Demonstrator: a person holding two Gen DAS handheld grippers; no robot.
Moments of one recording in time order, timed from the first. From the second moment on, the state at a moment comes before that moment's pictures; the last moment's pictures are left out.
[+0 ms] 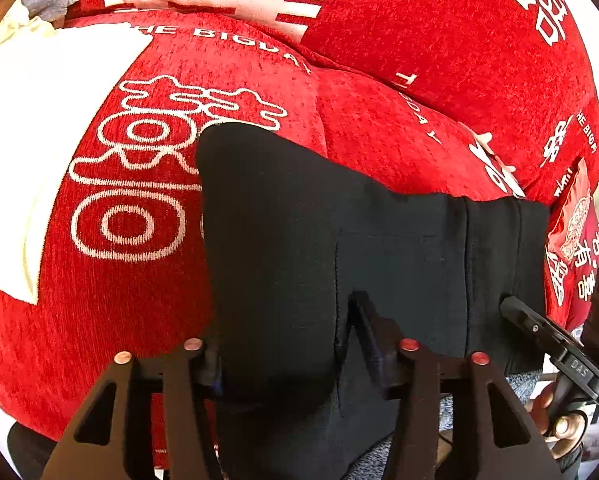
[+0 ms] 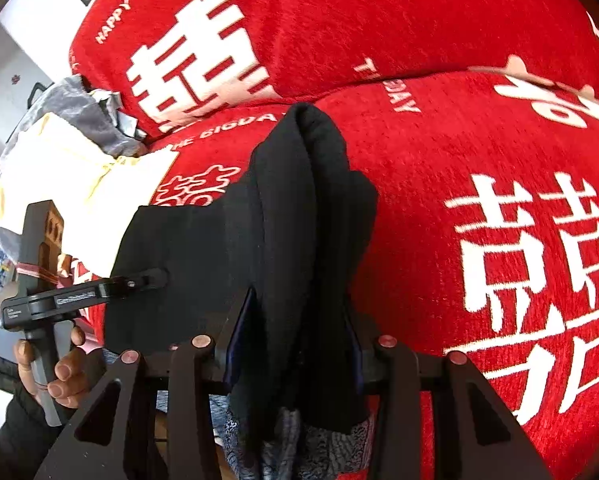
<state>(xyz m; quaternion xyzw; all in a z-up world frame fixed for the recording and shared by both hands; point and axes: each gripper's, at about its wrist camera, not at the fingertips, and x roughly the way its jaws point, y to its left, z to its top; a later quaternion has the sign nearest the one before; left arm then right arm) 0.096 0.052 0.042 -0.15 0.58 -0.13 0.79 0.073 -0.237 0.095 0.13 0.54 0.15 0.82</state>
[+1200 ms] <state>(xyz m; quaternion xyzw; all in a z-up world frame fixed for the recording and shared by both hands) 0.016 0.010 0.047 -0.01 0.54 -0.06 0.84 -0.006 -0.177 0.095 -0.07 0.51 0.15 0.85</state>
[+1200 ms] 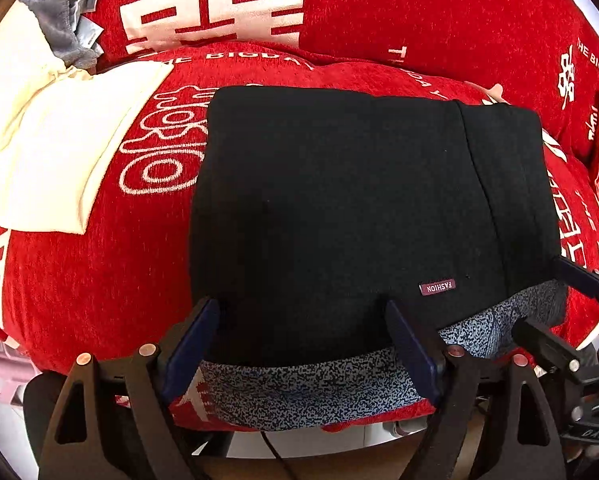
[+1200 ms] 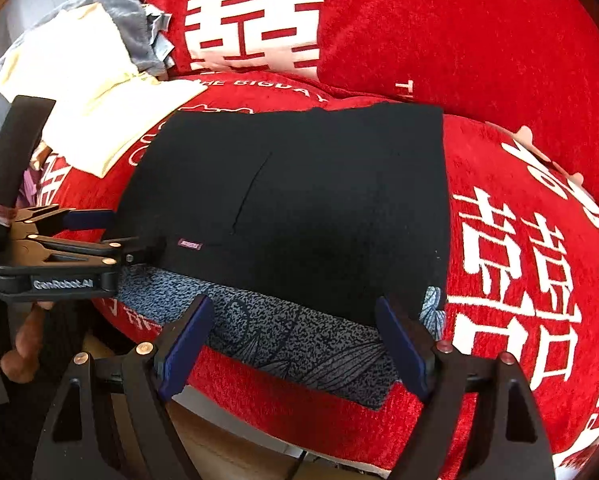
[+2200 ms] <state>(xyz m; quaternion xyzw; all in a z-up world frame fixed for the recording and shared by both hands) 0.113 0.017 0.046 -0.01 0.54 0.01 0.84 0.132 -0.160 0.065 -0.10 0.54 0.07 0.84</state>
